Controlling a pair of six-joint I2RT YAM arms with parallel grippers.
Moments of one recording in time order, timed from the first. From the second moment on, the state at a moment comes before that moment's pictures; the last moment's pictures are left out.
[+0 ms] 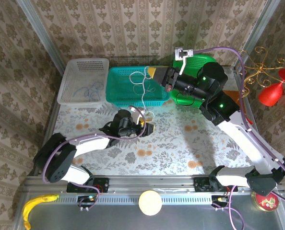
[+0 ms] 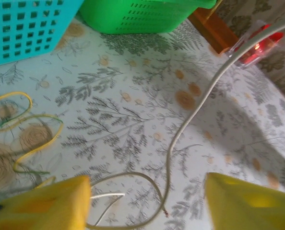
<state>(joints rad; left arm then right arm) -0.78 1.46 0.62 0.36 0.32 -0.37 0.60 1.26 1.51 -0.08 -0.45 0.74</state>
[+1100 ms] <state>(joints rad) -0.64 1.17 0.42 0.58 0.32 -0.56 0.55 1.64 2.16 -0.32 -0.42 0.57</state>
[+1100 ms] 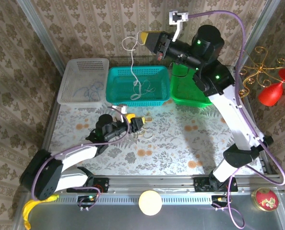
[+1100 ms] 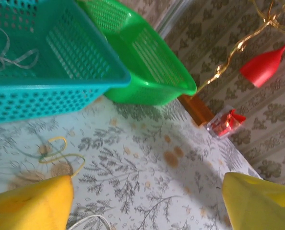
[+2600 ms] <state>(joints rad) -0.40 0.81 0.45 0.05 0.27 -0.60 0.42 2.20 2.71 -0.50 -0.37 0.50</state>
